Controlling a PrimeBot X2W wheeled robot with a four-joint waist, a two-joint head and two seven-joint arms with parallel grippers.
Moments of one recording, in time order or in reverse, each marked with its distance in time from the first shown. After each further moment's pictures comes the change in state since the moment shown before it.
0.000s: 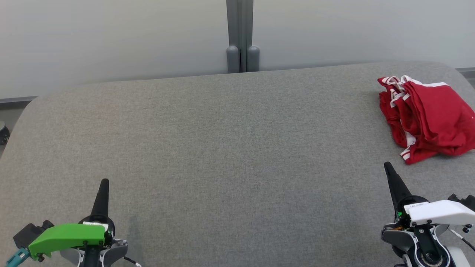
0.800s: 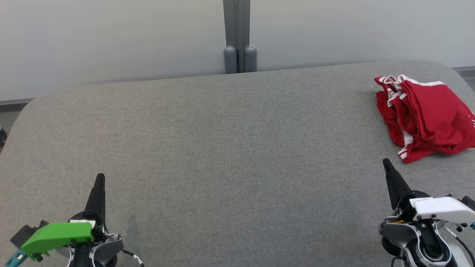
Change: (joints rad) left arm -0.017 -0.008 0.035 -0.003 -0.177 -0.020 0.048; right arm -0.038 0.007 -0.011 0.046 0.171 0.000 0.022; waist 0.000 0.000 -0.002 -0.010
